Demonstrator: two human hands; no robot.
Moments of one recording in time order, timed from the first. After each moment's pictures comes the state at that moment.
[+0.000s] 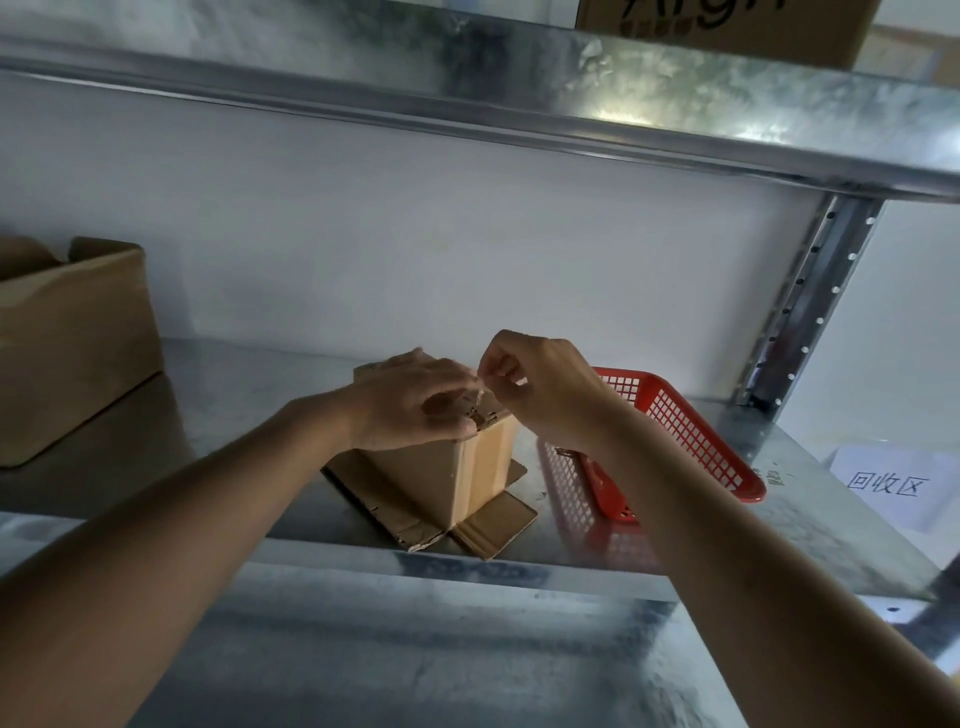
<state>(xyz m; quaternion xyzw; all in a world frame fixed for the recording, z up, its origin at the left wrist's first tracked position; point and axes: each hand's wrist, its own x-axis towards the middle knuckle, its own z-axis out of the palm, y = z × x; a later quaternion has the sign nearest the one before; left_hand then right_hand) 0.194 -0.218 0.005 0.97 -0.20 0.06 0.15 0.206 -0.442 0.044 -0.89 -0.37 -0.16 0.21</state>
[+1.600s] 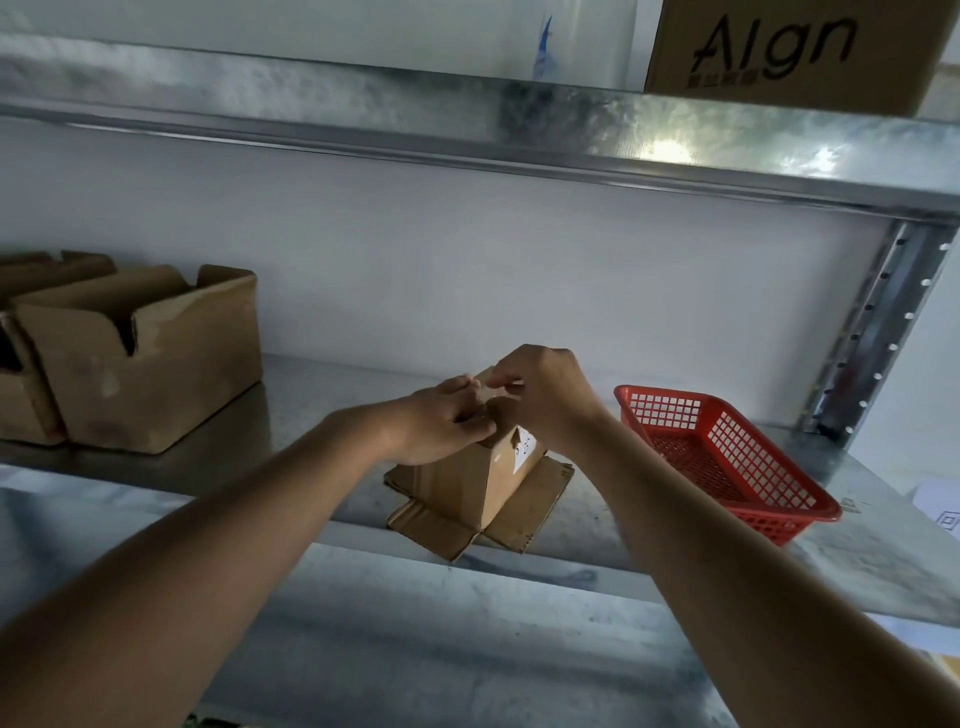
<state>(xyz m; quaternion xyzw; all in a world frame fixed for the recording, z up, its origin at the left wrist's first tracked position) 0.157 -0.180 0.005 0.97 -0.12 -0.02 0.21 0.191 -0.368 0.035 -0.88 -0.37 -0.19 0.24</state>
